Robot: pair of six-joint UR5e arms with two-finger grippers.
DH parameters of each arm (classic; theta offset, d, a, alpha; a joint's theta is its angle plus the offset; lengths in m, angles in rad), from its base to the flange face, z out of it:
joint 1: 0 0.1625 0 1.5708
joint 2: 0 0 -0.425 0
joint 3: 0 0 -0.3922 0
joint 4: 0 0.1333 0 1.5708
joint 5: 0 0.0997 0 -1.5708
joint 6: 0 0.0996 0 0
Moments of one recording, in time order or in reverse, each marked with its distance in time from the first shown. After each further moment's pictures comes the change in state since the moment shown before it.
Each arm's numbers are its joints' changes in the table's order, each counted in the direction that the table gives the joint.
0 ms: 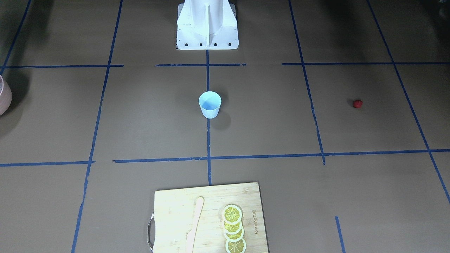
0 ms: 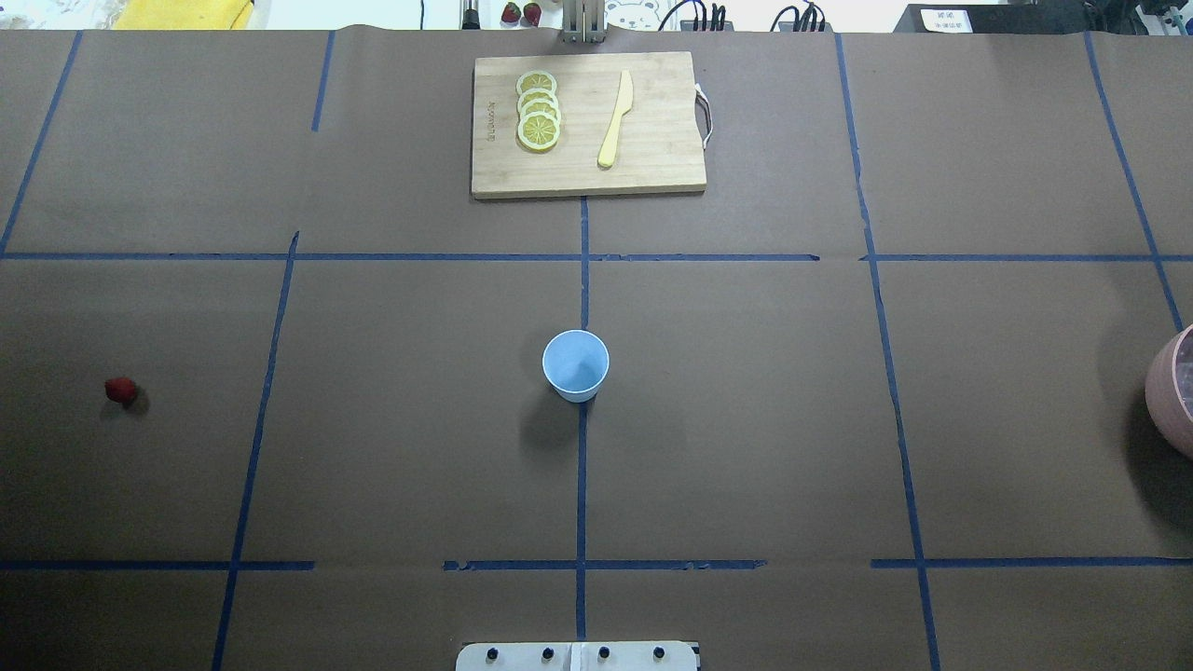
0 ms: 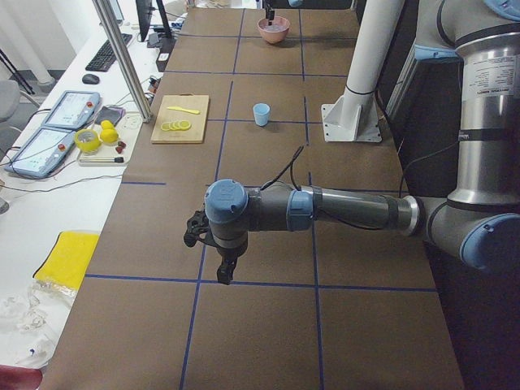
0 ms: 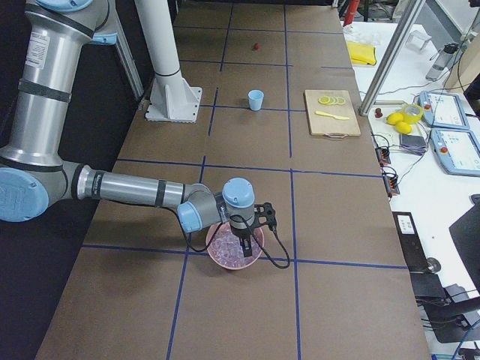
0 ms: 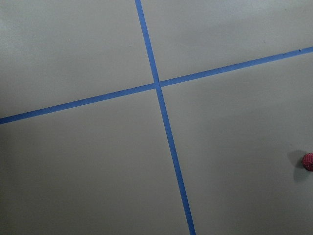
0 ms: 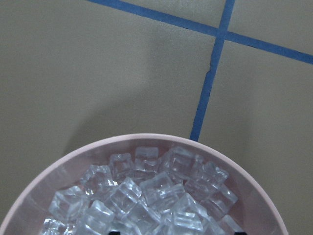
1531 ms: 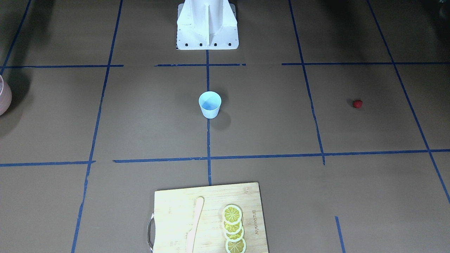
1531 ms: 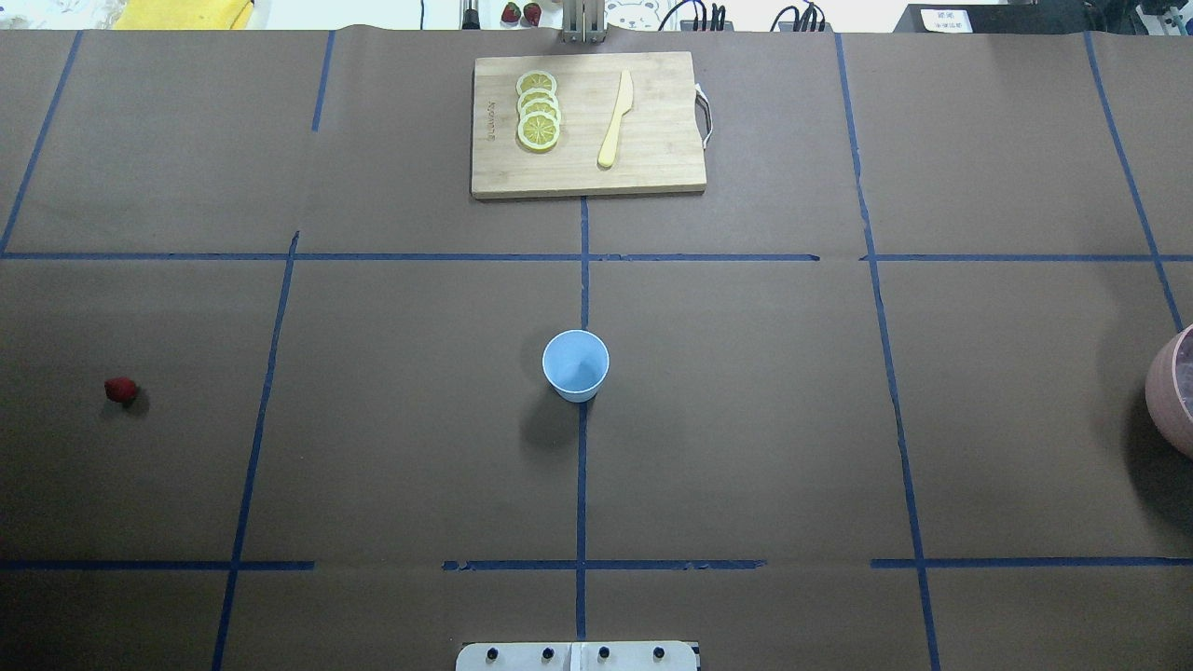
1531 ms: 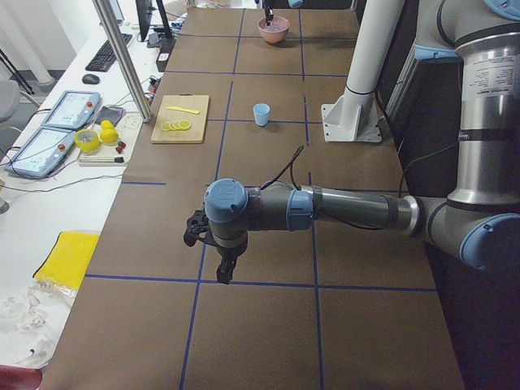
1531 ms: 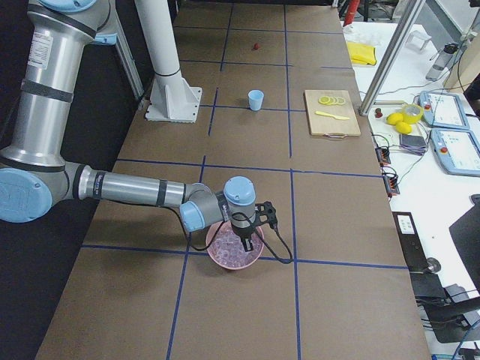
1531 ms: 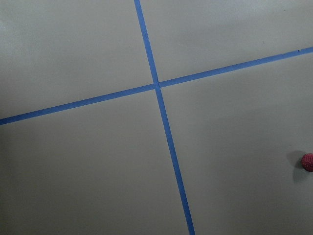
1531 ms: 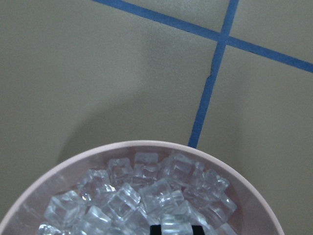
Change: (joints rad) left arm 0.000 -0.002 -0.002 0.000 -0.001 0.000; right arm -0.005 0.009 0.023 -0.006 -0.015 -0.009
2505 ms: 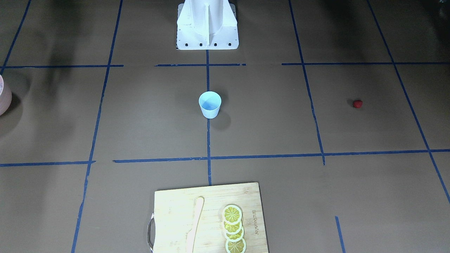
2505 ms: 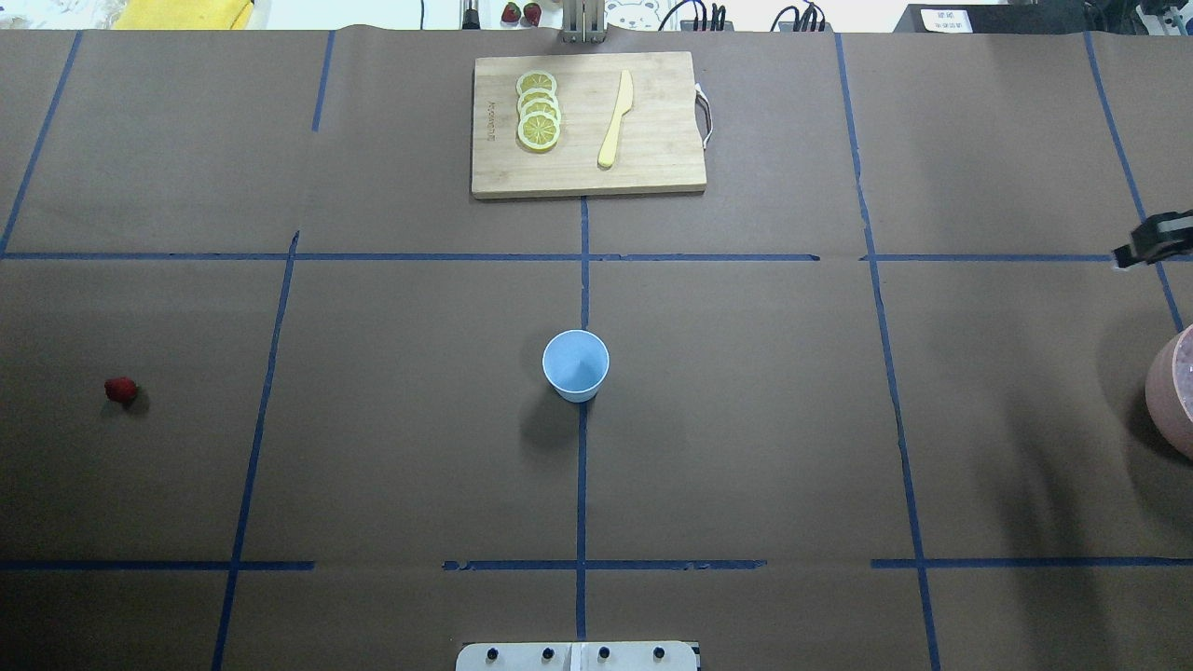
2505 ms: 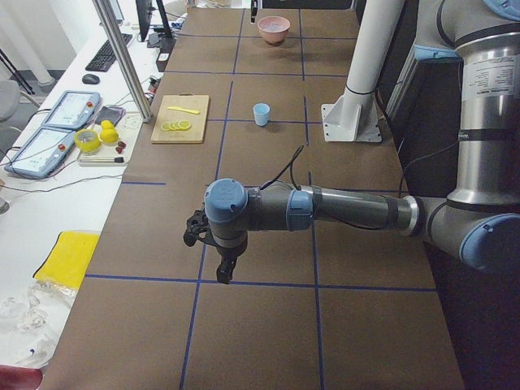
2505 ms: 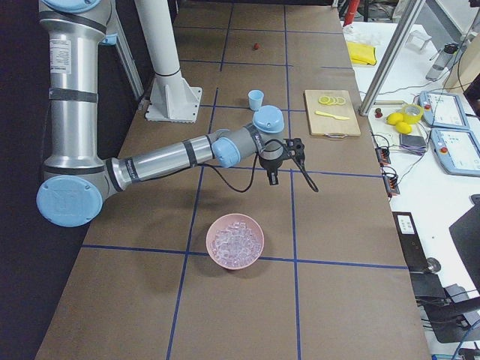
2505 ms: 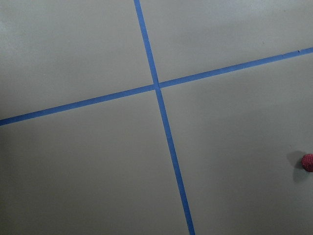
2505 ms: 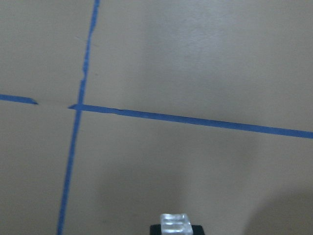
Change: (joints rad) left arm 0.000 0.001 0.000 0.000 0.001 0.000; right arm -0.109 0.248 0.256 -0.286 0.052 0.407
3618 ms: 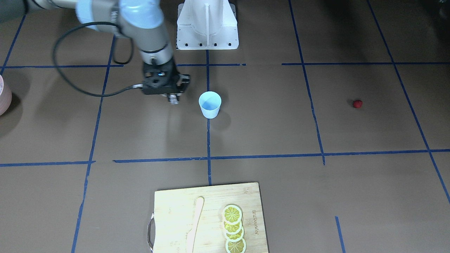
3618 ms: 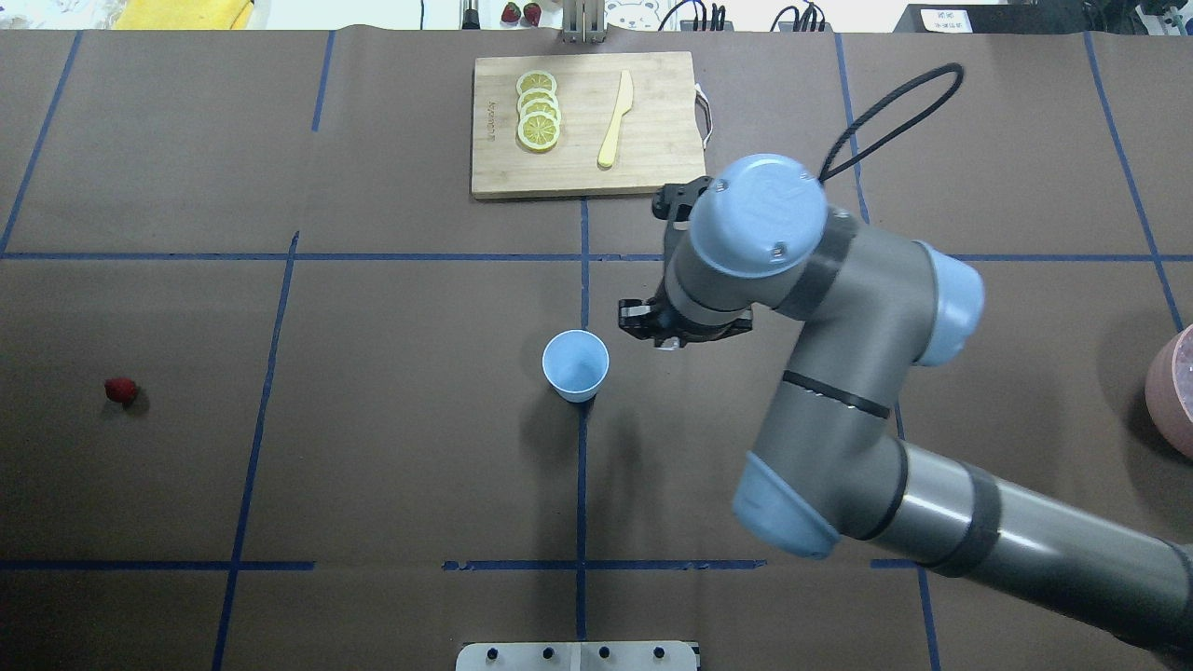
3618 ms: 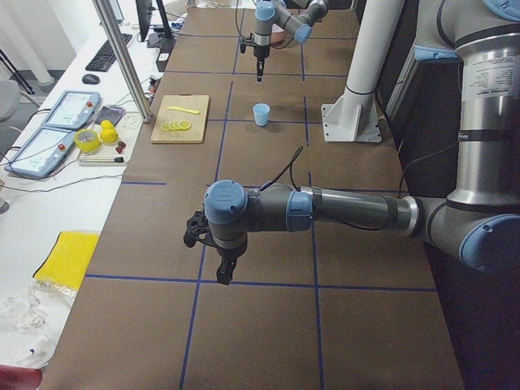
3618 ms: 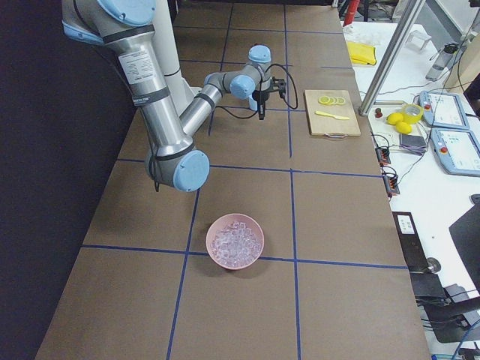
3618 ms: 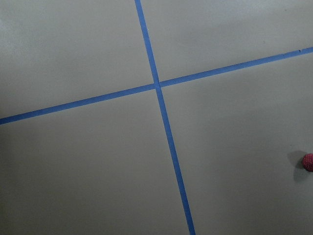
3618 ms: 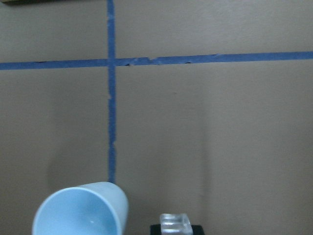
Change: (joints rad) left arm 0.001 -0.001 0.007 0.001 -0.001 0.000; right arm -0.675 0.709 -0.176 -0.285 -0.451 0.707
